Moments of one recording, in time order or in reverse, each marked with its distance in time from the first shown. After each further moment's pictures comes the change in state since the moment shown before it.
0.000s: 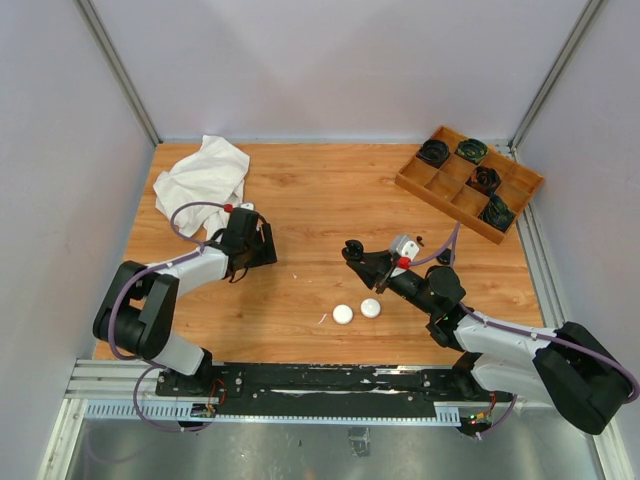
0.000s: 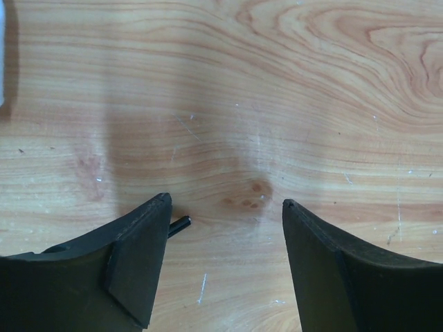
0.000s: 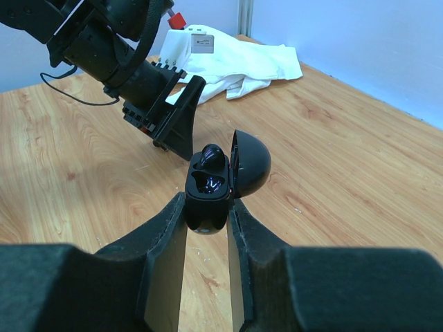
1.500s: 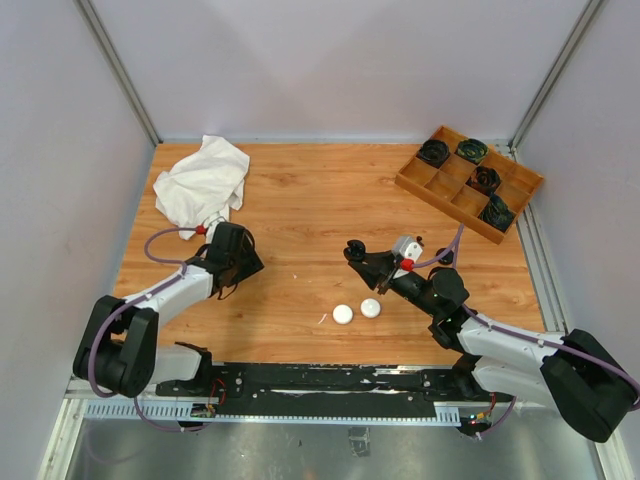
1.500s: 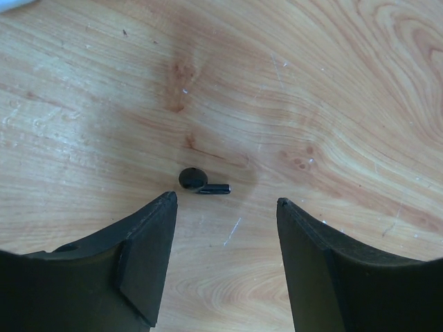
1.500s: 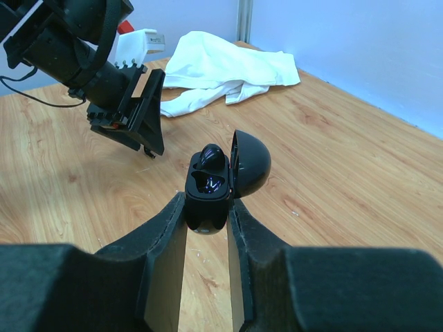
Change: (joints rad) left arm 0.042 -0.227 -0.138 -0.114 -0.057 -0.299; right arm 0.000 -0.051 -0.007 -0.029 0.000 -0.006
